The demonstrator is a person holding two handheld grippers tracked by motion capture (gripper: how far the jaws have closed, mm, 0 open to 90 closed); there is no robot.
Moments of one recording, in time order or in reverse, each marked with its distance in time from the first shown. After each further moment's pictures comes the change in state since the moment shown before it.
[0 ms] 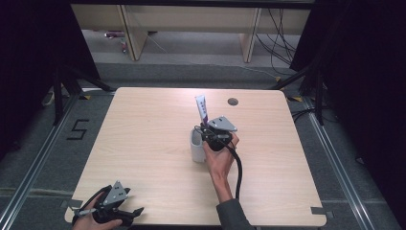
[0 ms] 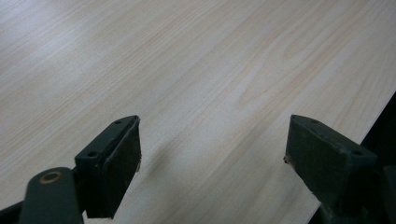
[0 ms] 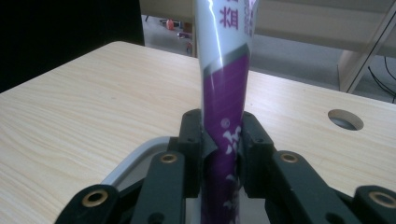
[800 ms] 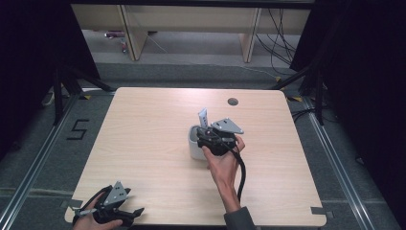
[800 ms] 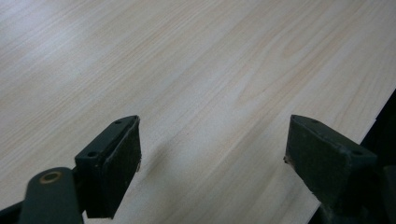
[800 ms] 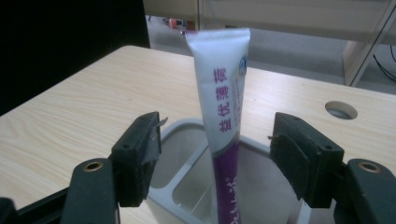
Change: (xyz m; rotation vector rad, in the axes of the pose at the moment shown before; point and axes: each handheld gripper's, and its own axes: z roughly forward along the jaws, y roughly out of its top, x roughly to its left) left arm 0.001 0.000 0.001 0.013 0.004 0.017; right arm 0.006 0.014 -0.039 0.002 0.010 0.031
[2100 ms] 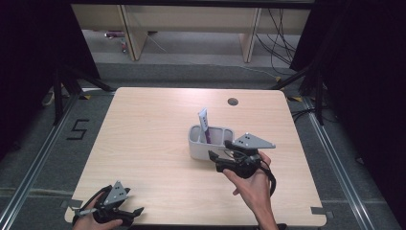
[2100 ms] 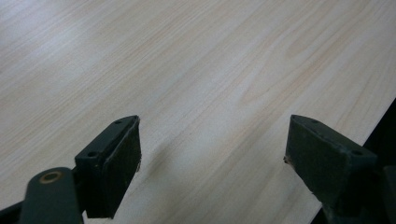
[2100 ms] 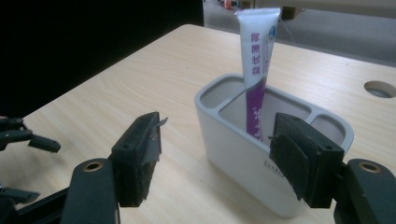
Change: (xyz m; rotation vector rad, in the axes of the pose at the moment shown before) left arm 0.000 0.001 -0.001 -0.004 0.007 -0.007; right arm -0.021 -0.010 -0.086 0.083 0.247 -0.049
